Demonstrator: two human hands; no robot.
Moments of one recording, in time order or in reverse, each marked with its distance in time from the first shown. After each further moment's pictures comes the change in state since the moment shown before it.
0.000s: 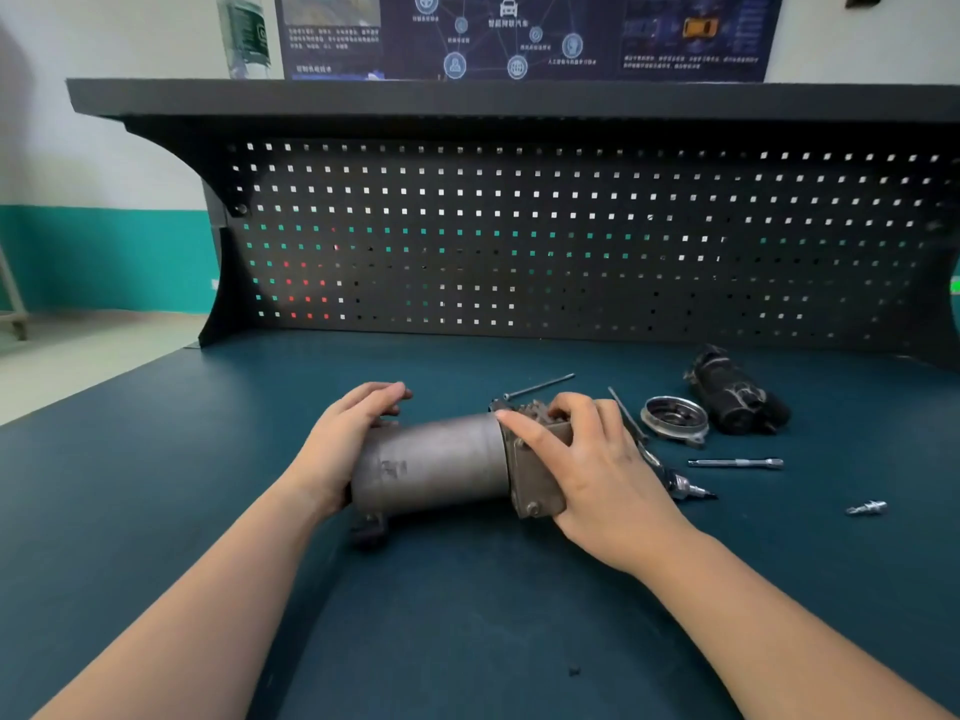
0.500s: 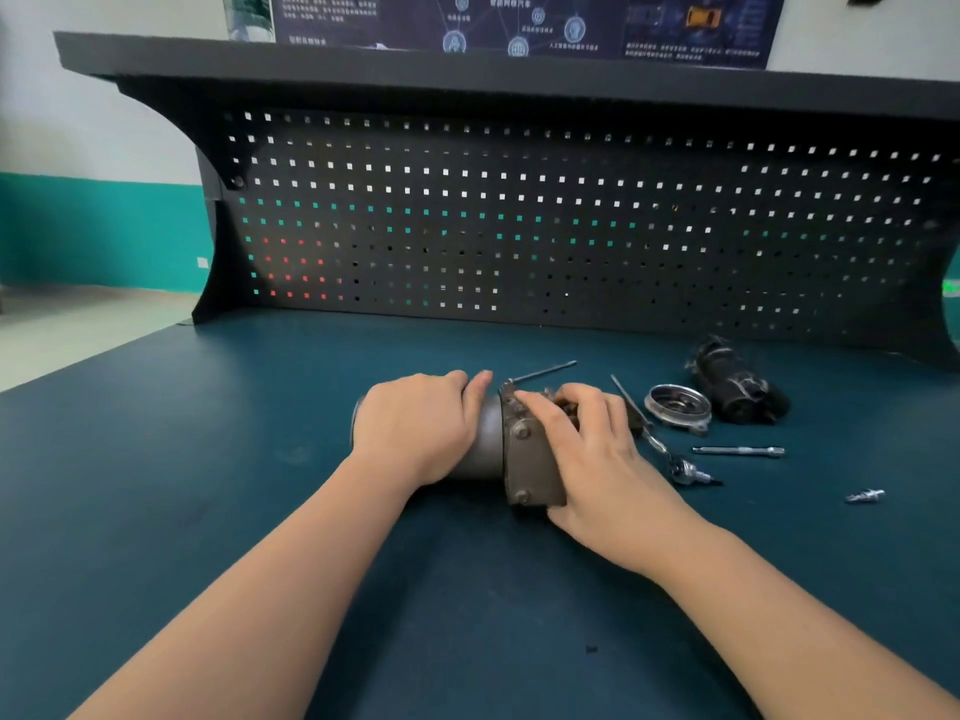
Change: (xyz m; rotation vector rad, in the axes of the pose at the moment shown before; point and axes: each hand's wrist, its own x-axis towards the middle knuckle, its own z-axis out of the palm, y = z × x) left_hand 0.000 -0.002 0.043 1.412 0.122 0.586; right_hand -0.003 -0.014 -0.004 0.103 -0.141 0.021
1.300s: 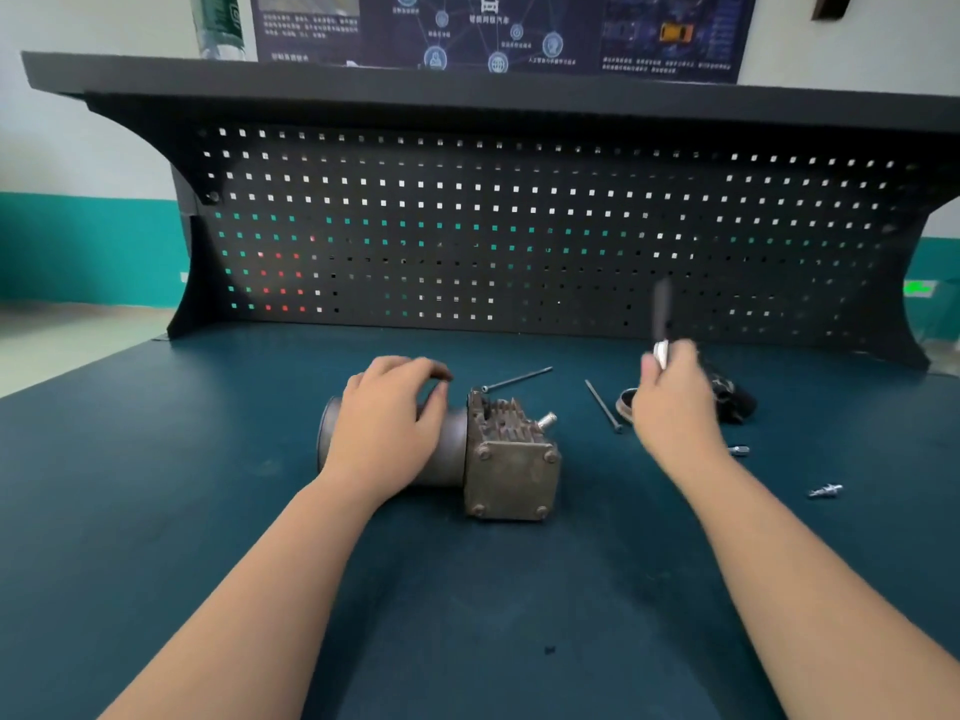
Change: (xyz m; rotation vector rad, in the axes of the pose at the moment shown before) left_hand -0.008 0.012 -0.014 -0.438 0.269 -0.043; right_hand 0.026 0.086 -0.014 0.463 0.456 0.793
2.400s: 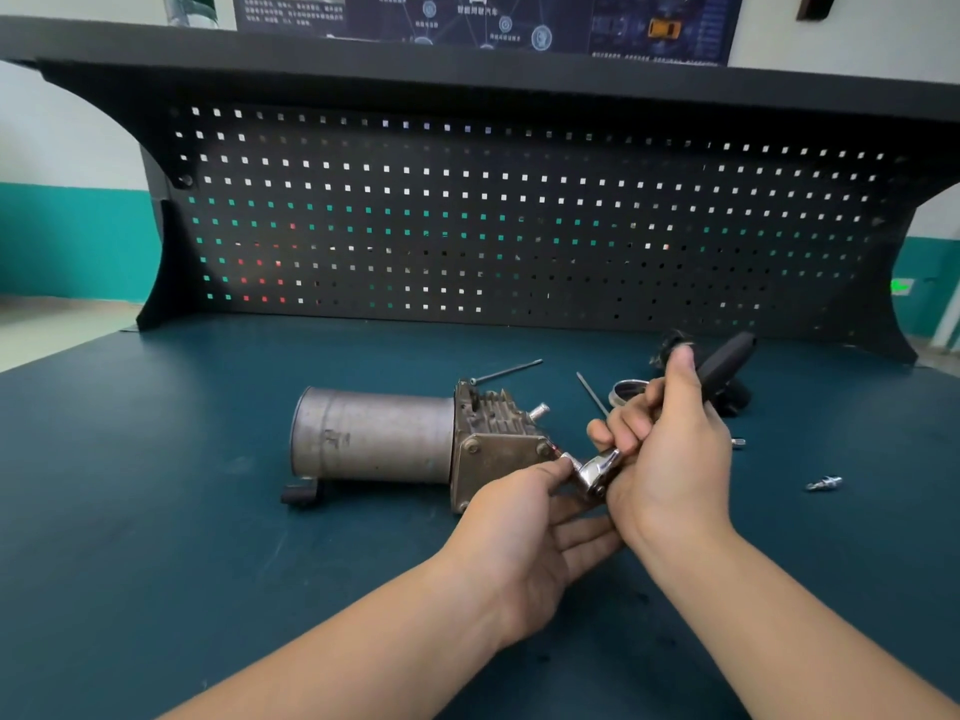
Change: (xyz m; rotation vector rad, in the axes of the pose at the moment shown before) left_hand -0.053 0.111 0.016 -1.609 -0.645 -1.167; right_hand -0.073 -0.045 -0.008 1.262 0.066 0.387
